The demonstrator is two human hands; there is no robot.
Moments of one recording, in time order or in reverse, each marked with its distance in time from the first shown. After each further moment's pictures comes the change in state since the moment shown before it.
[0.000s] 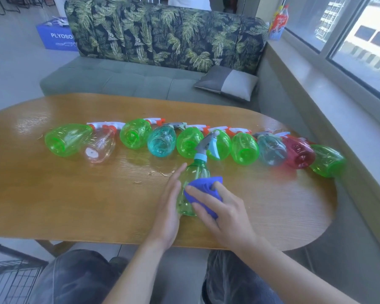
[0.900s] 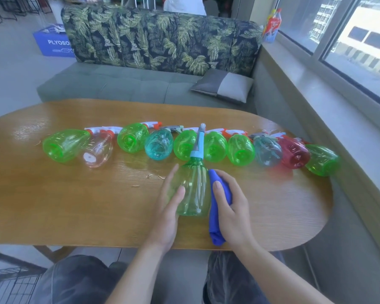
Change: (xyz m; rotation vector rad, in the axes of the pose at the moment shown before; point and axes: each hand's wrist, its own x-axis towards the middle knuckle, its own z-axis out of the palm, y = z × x) left_hand -0.005 0.003 0.005 0.021 0.030 0.040; right_hand 0.004 -0.013 -0.008 0.528 0.161 0.726
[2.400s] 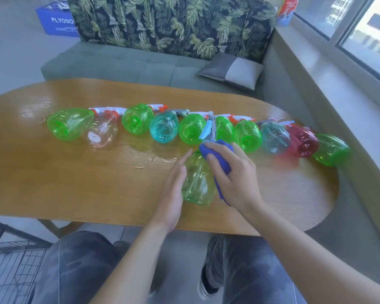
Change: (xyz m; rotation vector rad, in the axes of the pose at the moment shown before) left_hand 0.002 -0.003 0.001 0.073 -0.044 -0.020; right_hand 0.038 -0.010 -0.005 -0.480 -0.032 -0.429
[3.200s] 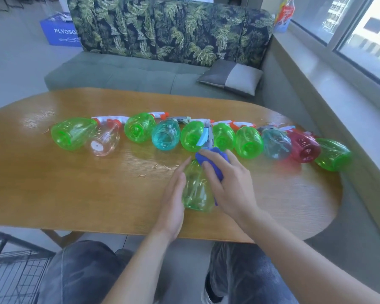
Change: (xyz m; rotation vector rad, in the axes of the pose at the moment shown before) left_hand 0.001 0.002 -0.002 -0.038 0.032 -0.014; right_hand 0.003 -0.012 0.011 -0.093 0.010 -0.050
